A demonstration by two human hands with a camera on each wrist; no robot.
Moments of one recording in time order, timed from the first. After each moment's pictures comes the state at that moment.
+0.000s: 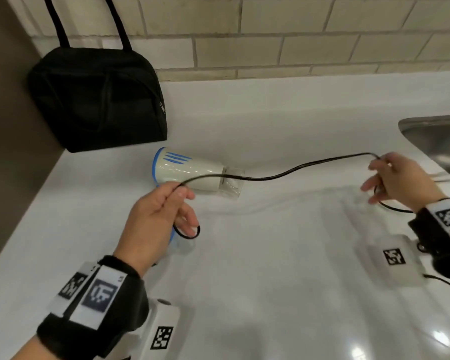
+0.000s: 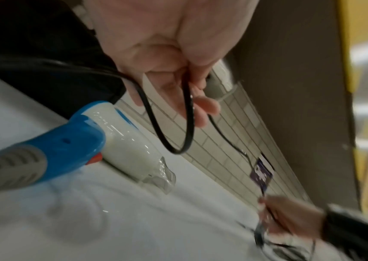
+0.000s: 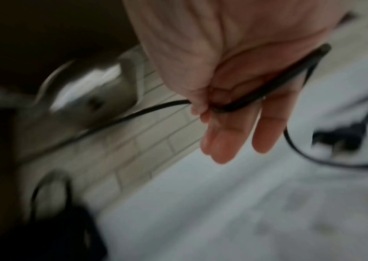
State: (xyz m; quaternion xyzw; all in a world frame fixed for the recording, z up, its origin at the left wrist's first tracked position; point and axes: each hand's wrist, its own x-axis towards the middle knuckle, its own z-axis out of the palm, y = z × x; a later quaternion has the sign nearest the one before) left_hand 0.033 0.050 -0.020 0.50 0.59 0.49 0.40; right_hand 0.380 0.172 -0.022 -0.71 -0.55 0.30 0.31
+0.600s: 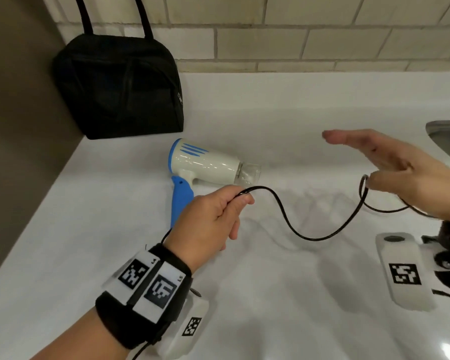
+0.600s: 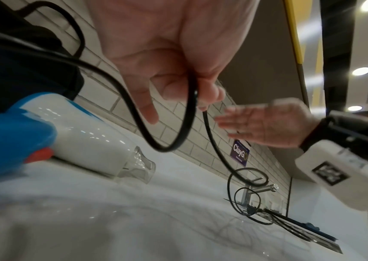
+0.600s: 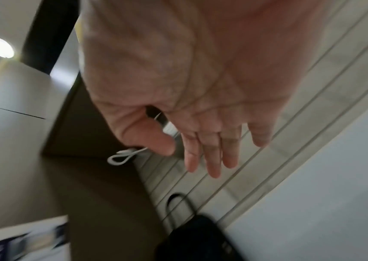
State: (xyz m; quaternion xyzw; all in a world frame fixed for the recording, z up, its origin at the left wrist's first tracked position) left_hand 0.063 0.052 -0.030 0.60 0.58 0.40 0.37; right_hand 0.310 0.126 0.041 -0.43 -0.77 0.42 0.22
